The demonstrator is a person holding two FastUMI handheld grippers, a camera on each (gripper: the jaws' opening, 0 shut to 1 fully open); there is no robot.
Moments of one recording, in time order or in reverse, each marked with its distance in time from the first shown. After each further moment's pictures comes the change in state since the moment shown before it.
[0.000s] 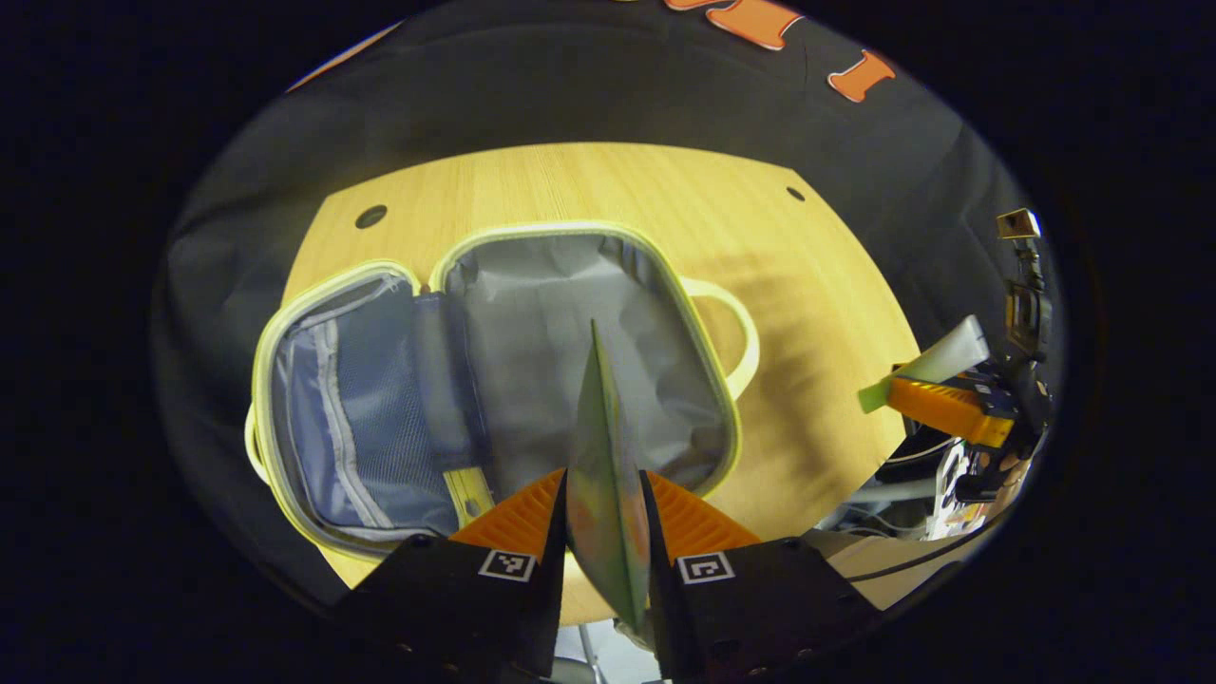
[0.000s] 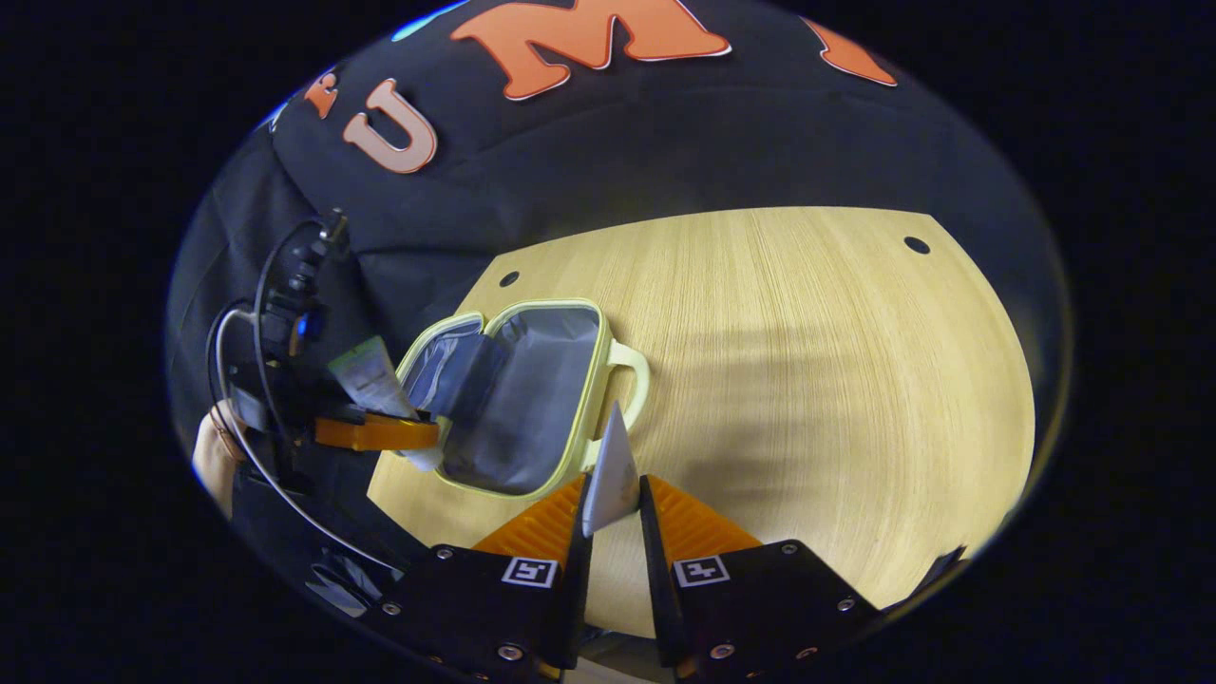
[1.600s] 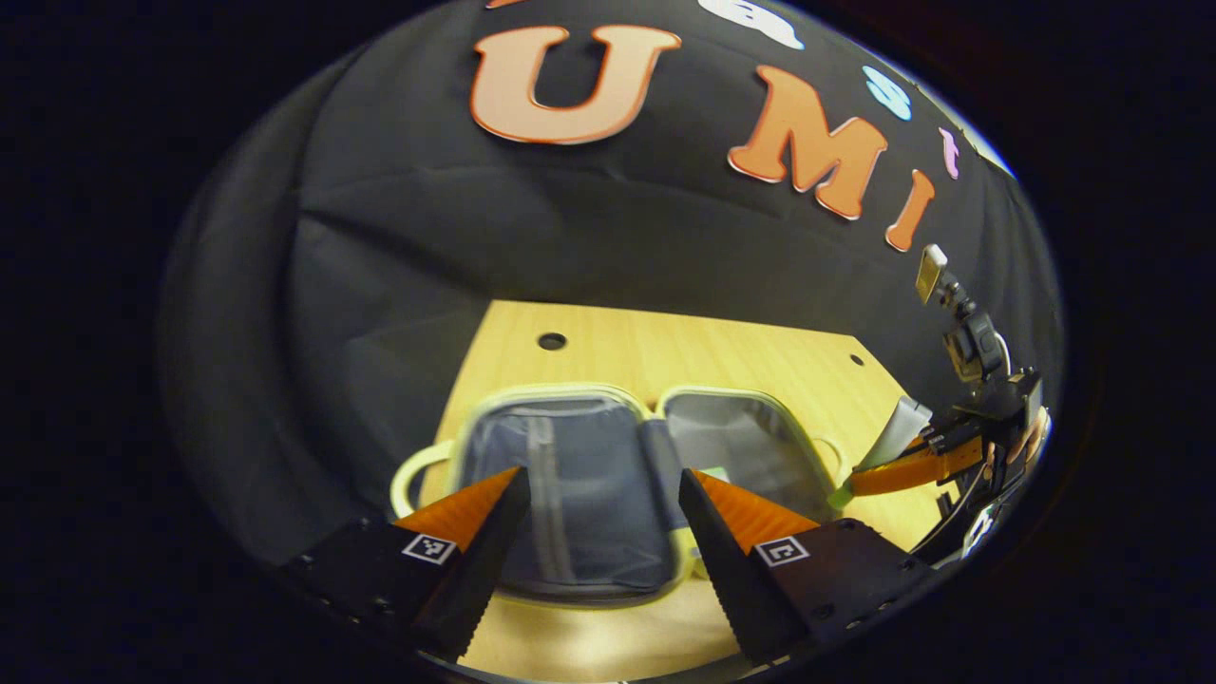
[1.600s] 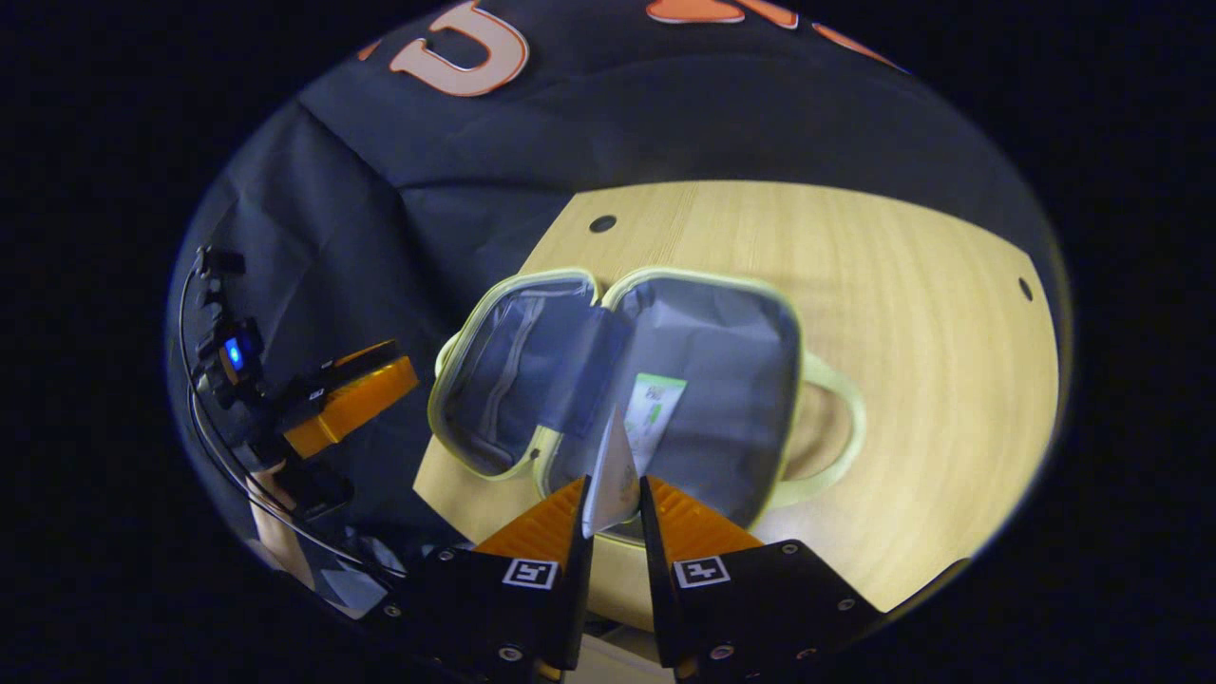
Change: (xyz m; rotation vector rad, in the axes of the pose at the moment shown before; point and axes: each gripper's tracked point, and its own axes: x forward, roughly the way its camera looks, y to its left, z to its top) left arm -0.226 0.137 0.022 -0.182 -0.661 0.218; right arm 0.093 0.174 0.008 -0.116 0.285 0.122
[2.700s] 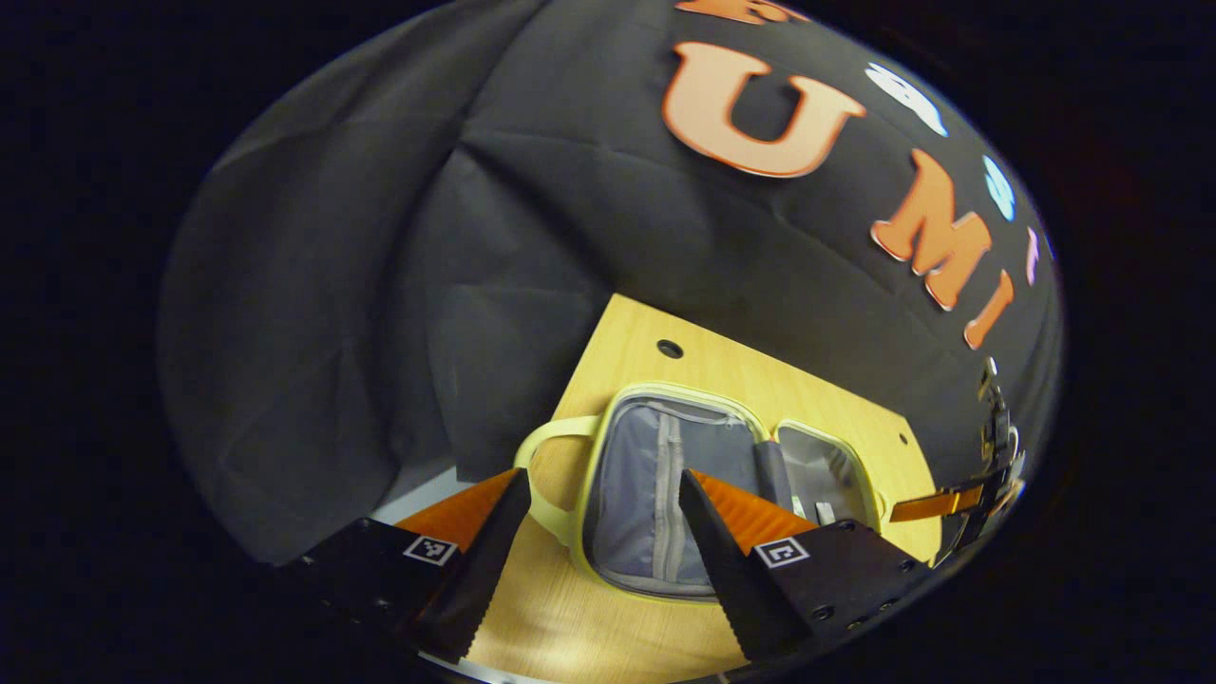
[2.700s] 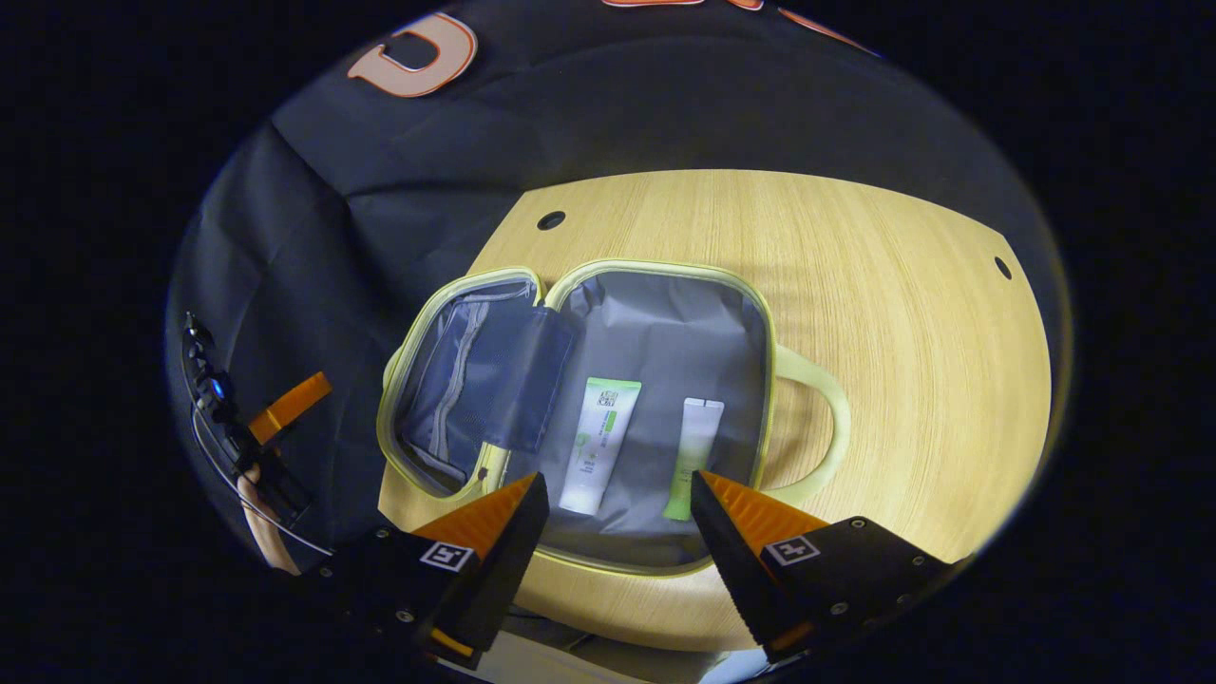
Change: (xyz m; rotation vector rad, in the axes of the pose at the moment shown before) left arm -0.026 0.105 -0.013 -0.361 -0.022 0.109; right arm 0.011 -0.036 0.011 0.072 -0.072 -0.133
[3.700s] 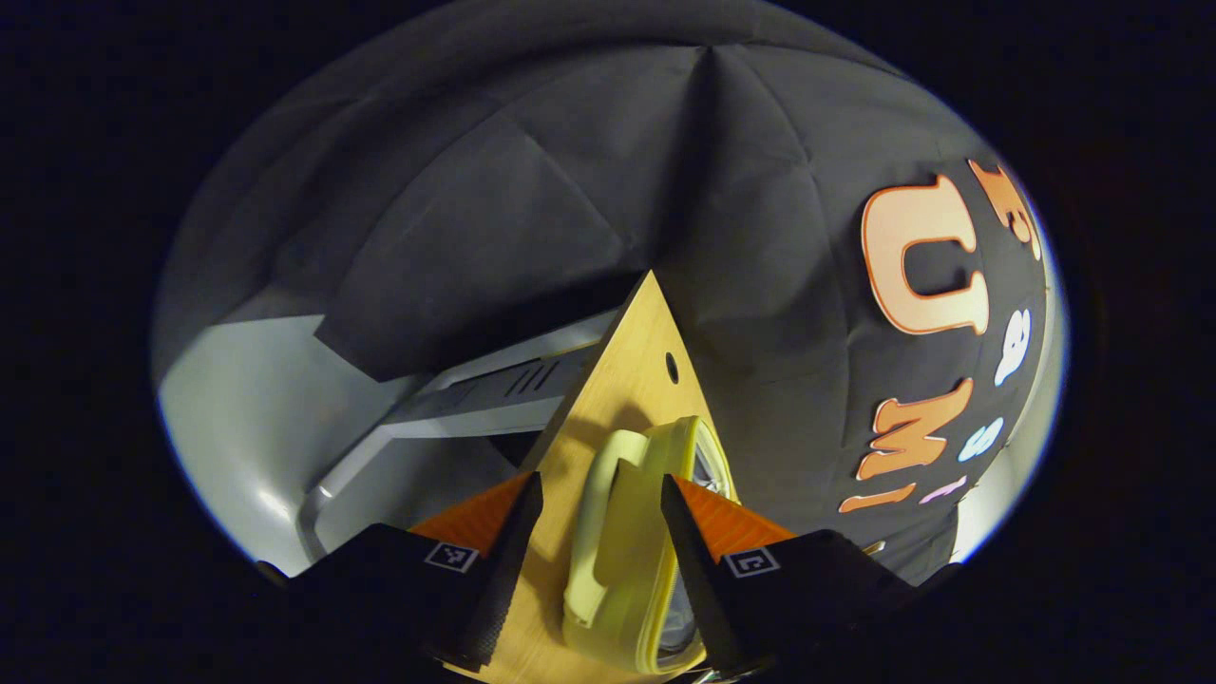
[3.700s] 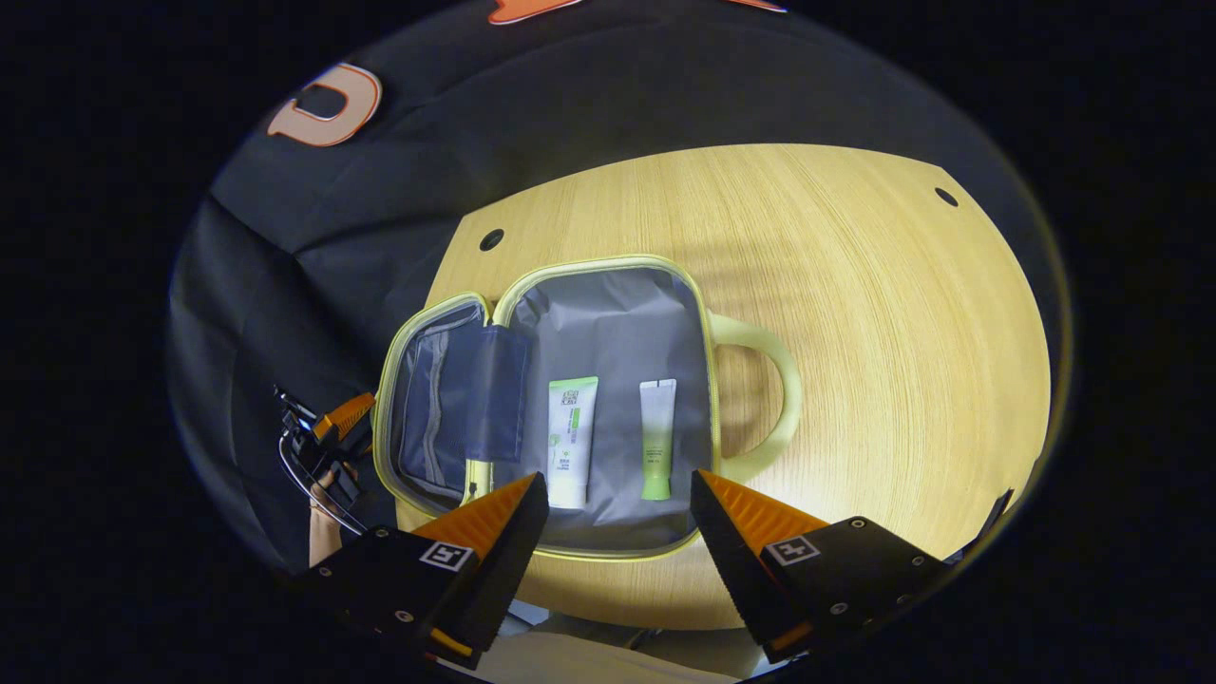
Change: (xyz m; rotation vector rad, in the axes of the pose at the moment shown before) left arm 0.124 0.058 -0.025 -0.650 0.142 -0.357; right arm -0.009 -0.026 -0.011 0.199 0.036 -0.065
